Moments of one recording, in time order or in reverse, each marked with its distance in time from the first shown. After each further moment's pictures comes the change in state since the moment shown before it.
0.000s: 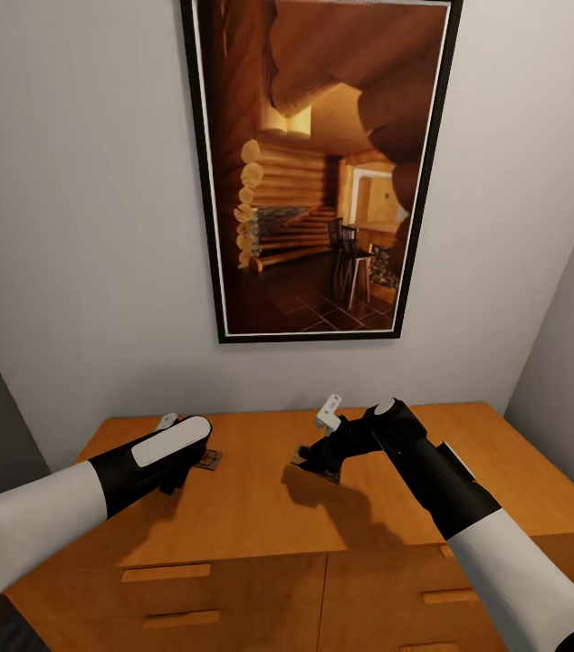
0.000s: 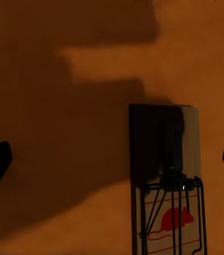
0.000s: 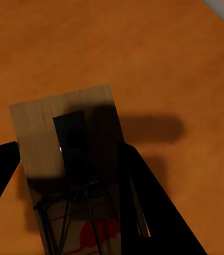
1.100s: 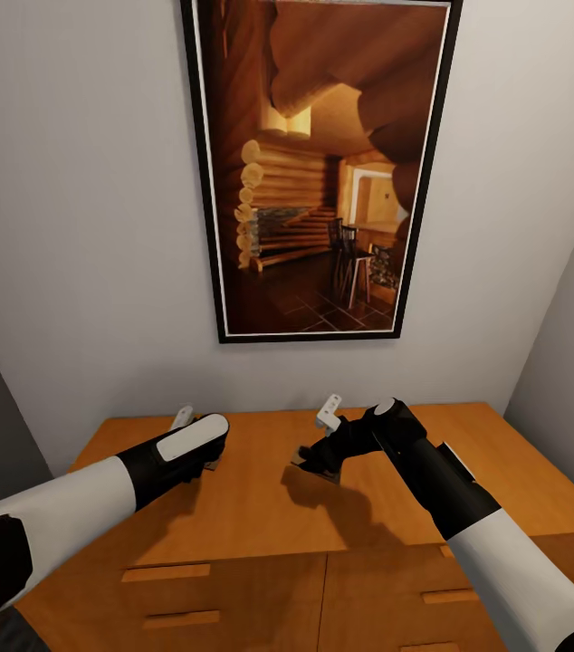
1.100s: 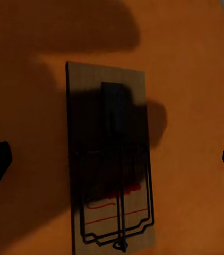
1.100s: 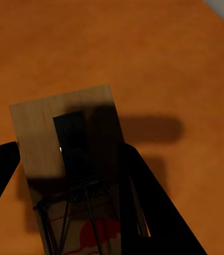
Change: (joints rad) left arm -0.017 -0.107 0.000 0.139 -0.002 -0.001 -0.120; right arm 0.001 0.000 0.000 0.000 0.000 0.000 -0.001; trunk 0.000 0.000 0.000
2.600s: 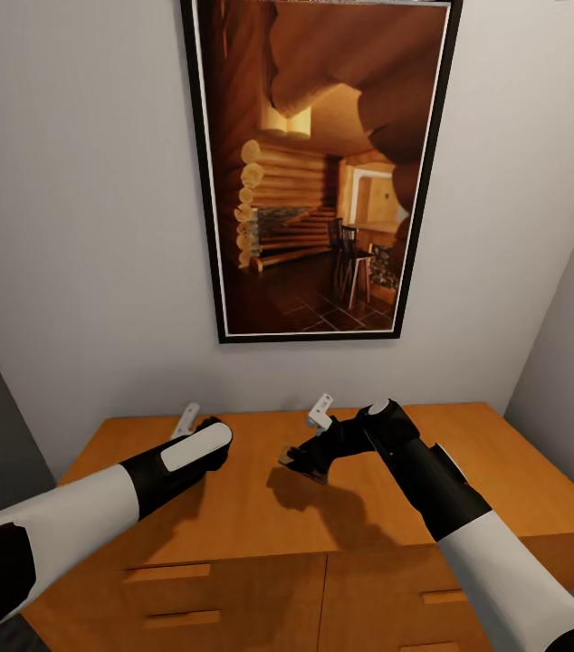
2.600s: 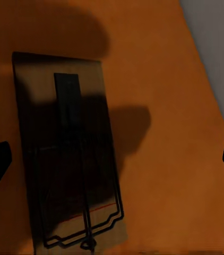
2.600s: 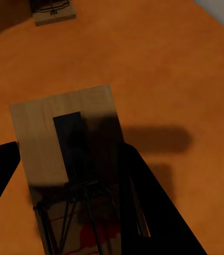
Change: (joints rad) left arm 0.029 -0.014 0.003 0.008 -0.054 0.013 -0.119; right arm 0.007 0.041 -0.021 0.005 -0.034 -0.012 0.004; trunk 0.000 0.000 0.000
